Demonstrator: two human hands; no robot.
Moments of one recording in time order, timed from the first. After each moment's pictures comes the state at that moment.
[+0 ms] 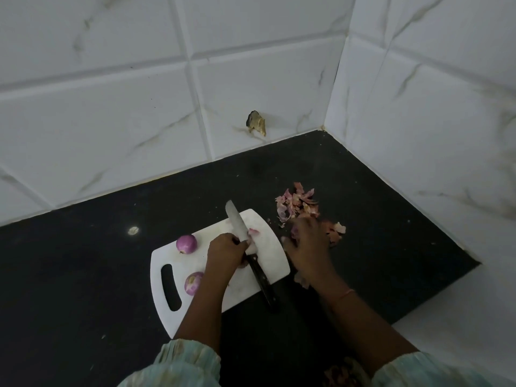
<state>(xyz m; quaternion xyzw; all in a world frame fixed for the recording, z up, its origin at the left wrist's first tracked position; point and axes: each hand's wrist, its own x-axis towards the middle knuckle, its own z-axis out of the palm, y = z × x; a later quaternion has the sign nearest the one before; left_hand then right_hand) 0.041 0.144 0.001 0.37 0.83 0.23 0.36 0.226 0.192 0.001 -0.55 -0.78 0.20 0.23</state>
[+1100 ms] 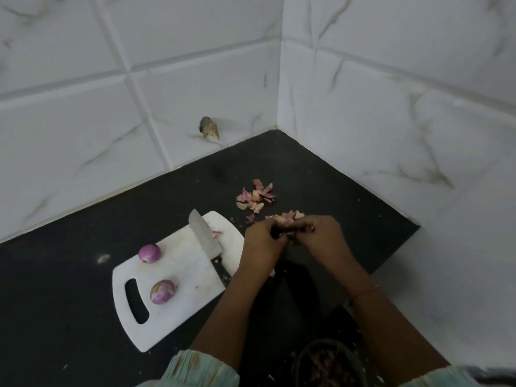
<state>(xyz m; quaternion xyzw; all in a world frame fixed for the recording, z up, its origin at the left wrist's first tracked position) 0.179 0.151 0.053 0.54 0.69 0.33 0.34 0.315 0.170 0.072 -0.58 -0.64 0.41 0.29</state>
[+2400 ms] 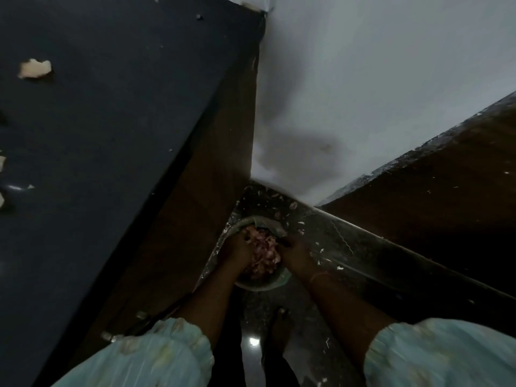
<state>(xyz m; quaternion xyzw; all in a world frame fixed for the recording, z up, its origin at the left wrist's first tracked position) 0.387 0.040 -0.342 0.60 0.64 -0.11 0.47 0.520 -0.034 -0.334 -0.79 -0.18 0.52 0.27</state>
